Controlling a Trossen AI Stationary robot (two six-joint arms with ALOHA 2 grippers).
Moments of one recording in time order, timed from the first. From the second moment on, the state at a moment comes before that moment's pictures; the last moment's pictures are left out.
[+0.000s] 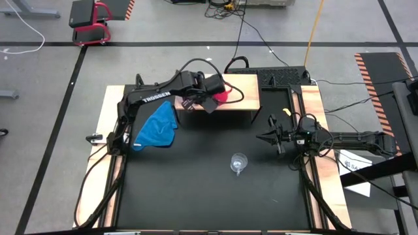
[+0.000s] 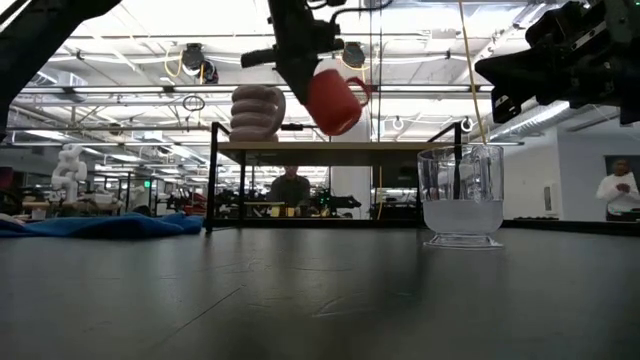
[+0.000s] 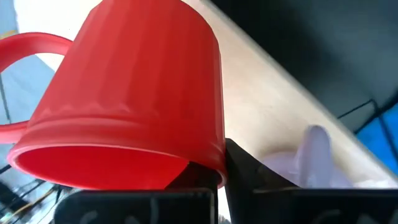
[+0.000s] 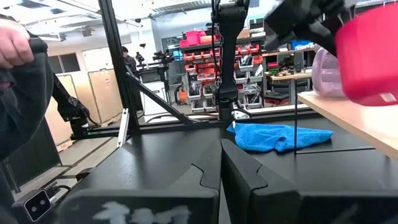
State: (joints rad) left arm 0.27 2.07 2.24 -1.37 -0.38 1.24; right arm -0.23 0.50 0.01 0.60 -0.34 0.18
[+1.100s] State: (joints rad) left arm 0.21 2.09 2.13 -1.28 -0.63 1.41; right arm -0.23 0.50 0.01 0.60 -0.34 0.18
